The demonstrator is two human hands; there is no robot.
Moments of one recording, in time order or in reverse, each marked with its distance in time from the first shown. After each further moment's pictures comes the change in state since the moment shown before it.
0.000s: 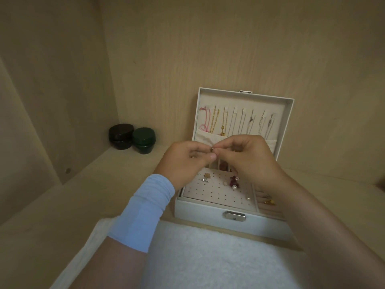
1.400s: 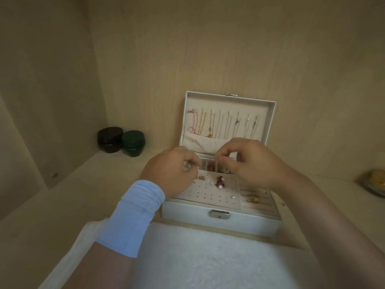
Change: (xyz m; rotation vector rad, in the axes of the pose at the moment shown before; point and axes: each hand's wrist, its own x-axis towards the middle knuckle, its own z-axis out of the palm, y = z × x) left_hand -0.006 0.001 0.001 0.548 -0.065 0.215; right_hand -0.010 -0.005 -0.042 -0.542 -0.194 -0.091
